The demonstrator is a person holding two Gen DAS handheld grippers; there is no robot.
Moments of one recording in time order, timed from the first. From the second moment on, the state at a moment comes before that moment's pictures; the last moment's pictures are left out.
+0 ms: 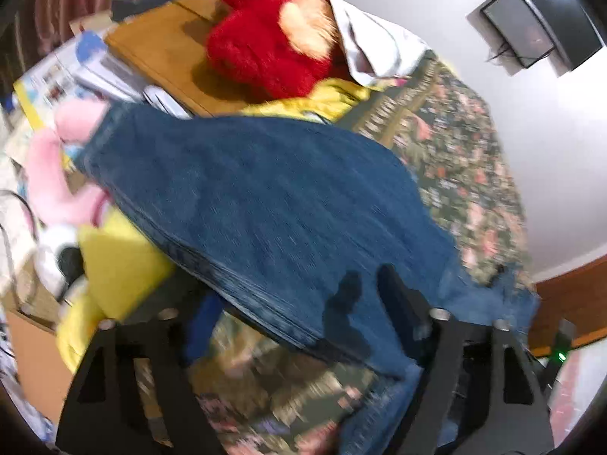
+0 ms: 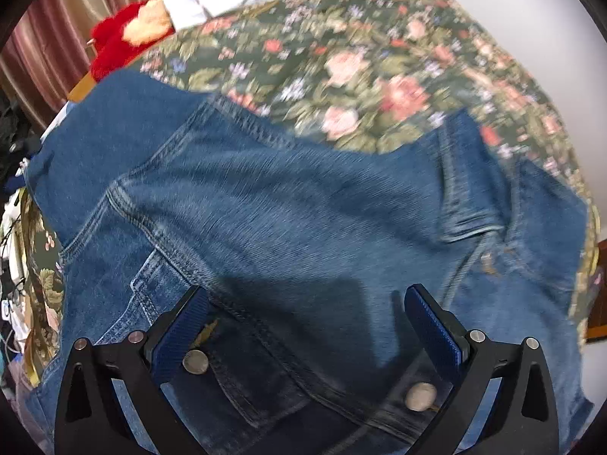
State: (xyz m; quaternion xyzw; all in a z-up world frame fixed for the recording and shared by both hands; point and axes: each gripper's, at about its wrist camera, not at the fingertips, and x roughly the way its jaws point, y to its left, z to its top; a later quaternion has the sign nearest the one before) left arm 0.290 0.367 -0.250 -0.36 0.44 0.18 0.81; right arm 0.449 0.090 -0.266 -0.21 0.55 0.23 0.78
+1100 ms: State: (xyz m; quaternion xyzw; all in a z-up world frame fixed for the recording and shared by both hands) left arm 0.362 0.094 -0.186 -0.06 0.47 -0.01 0.88; right arm 0.373 -0.101 -0.129 -0.13 0.46 0.19 0.86
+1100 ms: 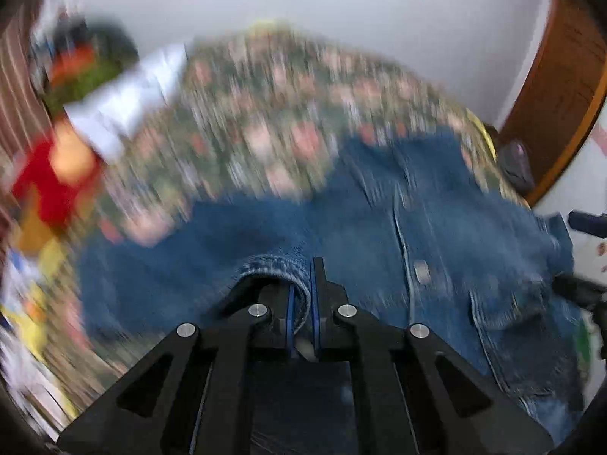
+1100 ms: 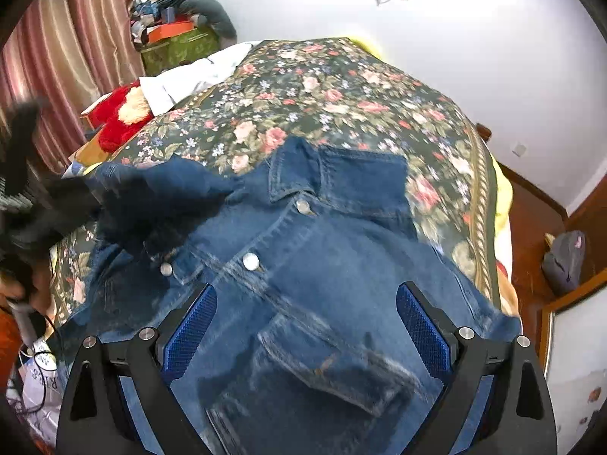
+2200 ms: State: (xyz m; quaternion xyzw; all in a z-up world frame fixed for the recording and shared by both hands) left arm 0.344 0.270 -0.229 -0.24 0.46 0.19 0.83; right arm 0.357 -0.139 -0.134 -0.09 0.47 0.17 0.86
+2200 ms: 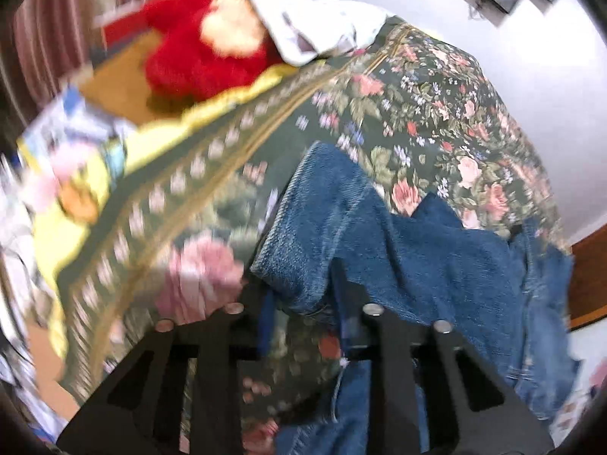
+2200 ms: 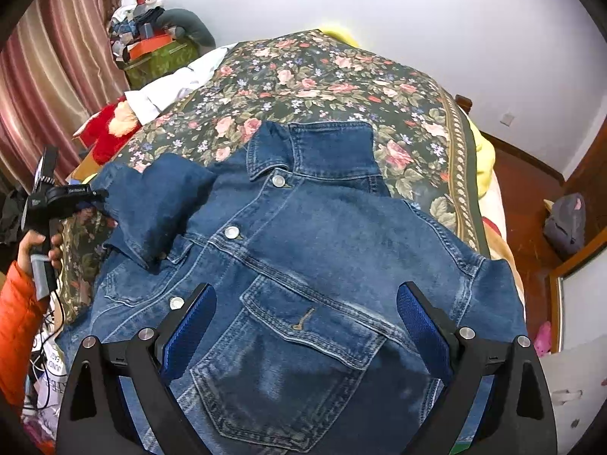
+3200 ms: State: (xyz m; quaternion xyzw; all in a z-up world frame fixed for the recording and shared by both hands) left arm 0.376 -0.134 -0.136 0.05 0.49 -0.24 0.84; right arm 0.314 -0.279 -0.117 0.03 0.43 0.10 0.90
